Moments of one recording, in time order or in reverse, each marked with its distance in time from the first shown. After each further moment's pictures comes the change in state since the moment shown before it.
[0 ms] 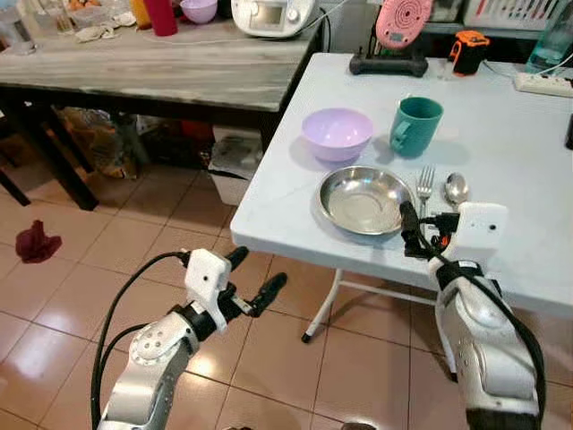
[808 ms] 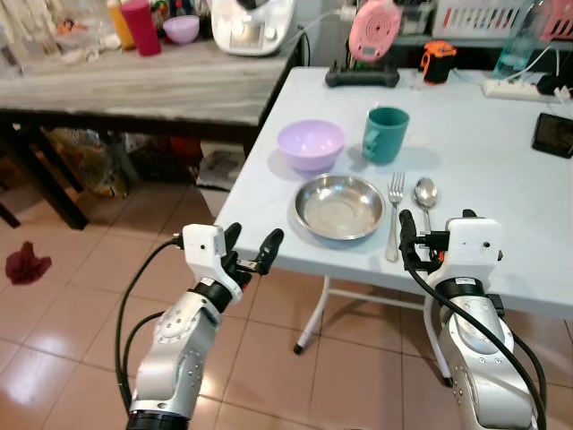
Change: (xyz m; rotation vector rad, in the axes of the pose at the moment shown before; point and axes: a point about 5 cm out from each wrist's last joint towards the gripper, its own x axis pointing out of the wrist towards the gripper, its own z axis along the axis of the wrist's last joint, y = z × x) left arm 0.026 0.006 0.018 -0.236 -0.134 0.252; right arm -0.026 0.012 -0.002 -0.139 -0.080 -0.009
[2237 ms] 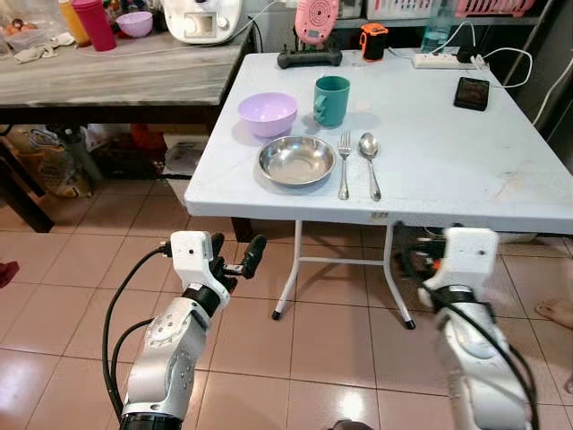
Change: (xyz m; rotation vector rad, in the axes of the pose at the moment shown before) left arm -0.005 0.016 -0.007 -0.004 0.046 0.109; right arm -0.002 0.004 -0.012 0.067 0.048 0.037
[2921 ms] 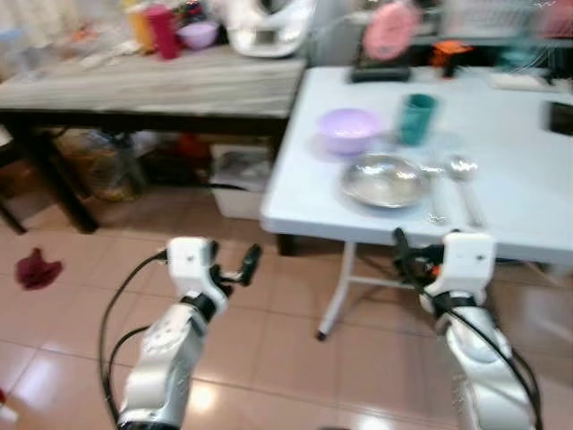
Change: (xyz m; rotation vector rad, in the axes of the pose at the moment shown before) left arm -0.003 -0.001 -0.004 0.033 0.030 0.023; right arm -0.002 -0.010 -0.006 -0.014 0.029 -0.025
